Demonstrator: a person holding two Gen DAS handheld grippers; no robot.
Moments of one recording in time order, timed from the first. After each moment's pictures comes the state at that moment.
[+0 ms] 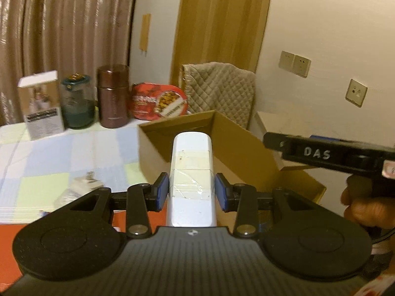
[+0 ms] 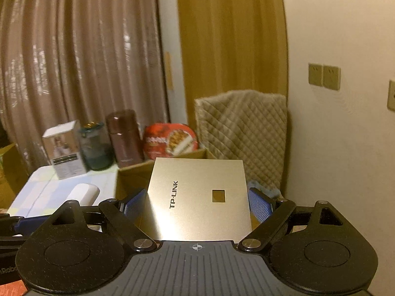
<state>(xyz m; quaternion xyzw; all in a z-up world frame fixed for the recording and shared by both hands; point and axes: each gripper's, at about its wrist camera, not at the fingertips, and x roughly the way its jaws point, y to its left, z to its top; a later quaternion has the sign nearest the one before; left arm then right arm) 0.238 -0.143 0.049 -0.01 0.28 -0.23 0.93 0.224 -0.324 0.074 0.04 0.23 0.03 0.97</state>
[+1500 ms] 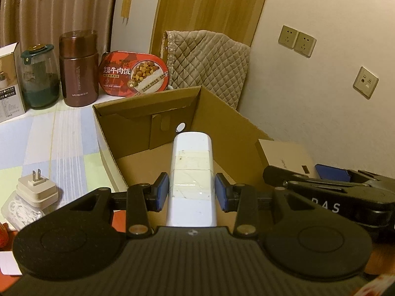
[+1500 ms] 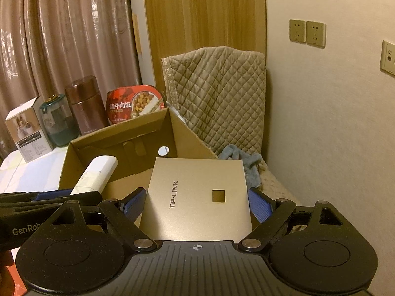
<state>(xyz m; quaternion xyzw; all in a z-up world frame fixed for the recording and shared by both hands) 0.321 -0.206 0.003 -0.02 0.35 -0.25 0.90 0.268 -0.362 0.029 0.05 0.31 -0.02 0.95</state>
